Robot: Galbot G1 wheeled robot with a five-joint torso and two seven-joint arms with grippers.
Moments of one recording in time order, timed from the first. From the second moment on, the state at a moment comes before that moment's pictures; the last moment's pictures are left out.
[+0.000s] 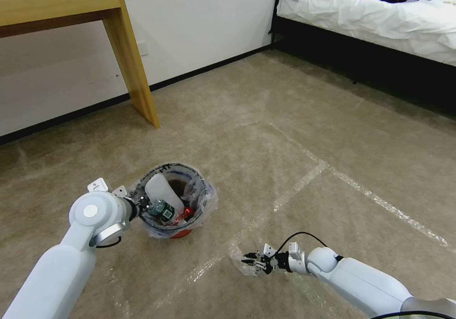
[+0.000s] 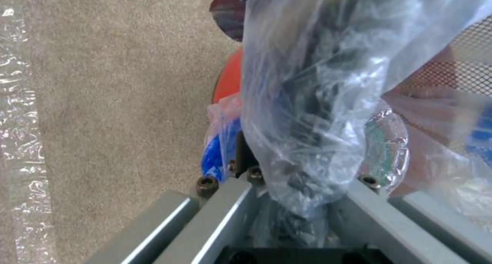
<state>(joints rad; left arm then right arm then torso) 1.02 -0.99 -0.41 -2.00 -1.80 0.61 -1.28 -0.67 0.96 -0.62 0.99 0.56 0.30 -0.65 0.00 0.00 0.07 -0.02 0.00</state>
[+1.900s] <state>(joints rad) 0.97 -0.96 -0.39 -2.03 -1.87 0.59 -1.29 -0.16 0.96 -0.45 1.54 0.96 0.27 -0.64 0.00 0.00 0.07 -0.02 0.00</state>
